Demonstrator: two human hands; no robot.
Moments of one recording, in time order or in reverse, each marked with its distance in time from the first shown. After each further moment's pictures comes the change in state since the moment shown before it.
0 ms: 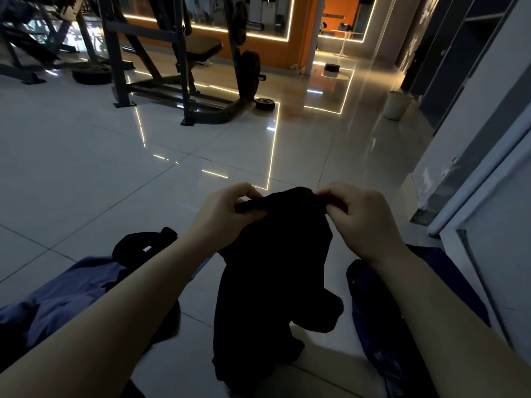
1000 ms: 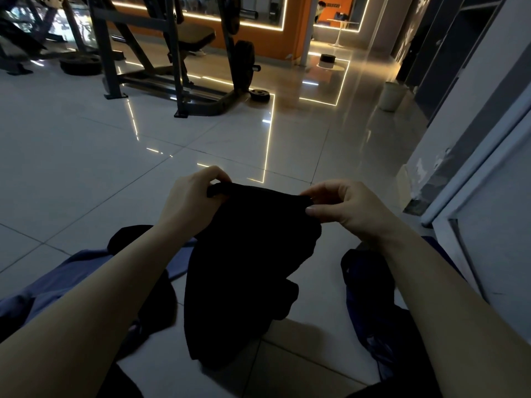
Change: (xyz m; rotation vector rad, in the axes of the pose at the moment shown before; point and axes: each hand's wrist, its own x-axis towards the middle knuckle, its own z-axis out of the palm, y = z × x) left_hand 0.003 -0.015 -0.022 0.392 0.223 0.080; right_hand 0.003 -0.001 -0.012 0.600 -0.393 0.430
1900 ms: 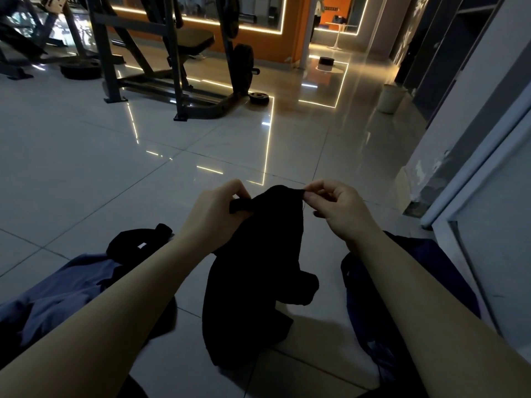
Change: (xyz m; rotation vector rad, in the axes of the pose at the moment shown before) left_hand -0.005 0.012 0.025 -0.096 -0.115 0.011; right_hand 0.017 0.015 0.017 0.022 0.298 -0.030
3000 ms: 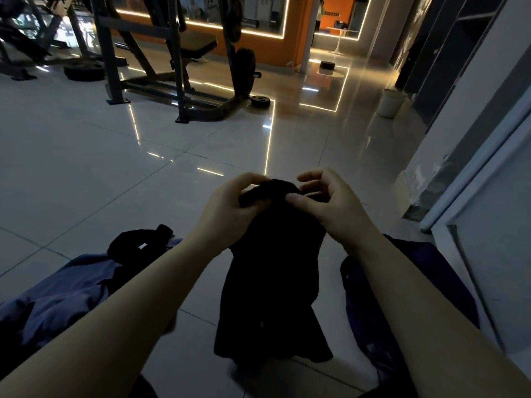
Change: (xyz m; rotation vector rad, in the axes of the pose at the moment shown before) left_hand -0.006 0.023 0.002 -0.396 -0.003 0.085; right_hand -0.014 -0.025 0.005 -0.041 -0.091 -0.055
